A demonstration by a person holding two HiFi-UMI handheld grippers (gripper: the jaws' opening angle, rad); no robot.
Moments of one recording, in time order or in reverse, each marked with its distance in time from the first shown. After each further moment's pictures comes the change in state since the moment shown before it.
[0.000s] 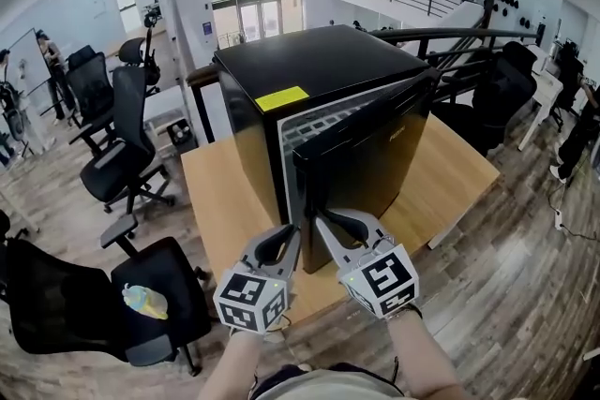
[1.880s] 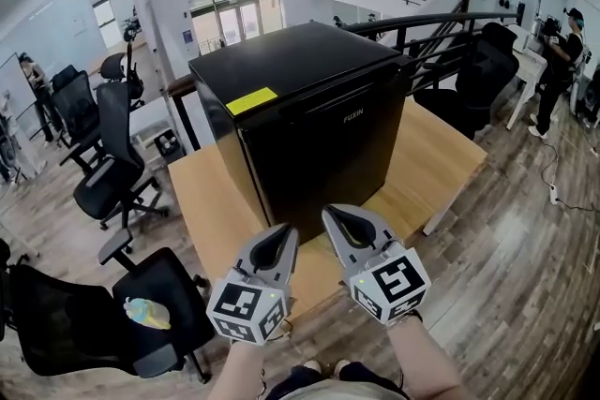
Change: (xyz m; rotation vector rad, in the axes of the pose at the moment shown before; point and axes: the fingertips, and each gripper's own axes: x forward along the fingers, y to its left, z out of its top) left arm -0.005 -0.042 0.032 0.055 -0.067 -0.057; right arm -0.049 -0.024 0.020 0.128 -0.116 -0.141
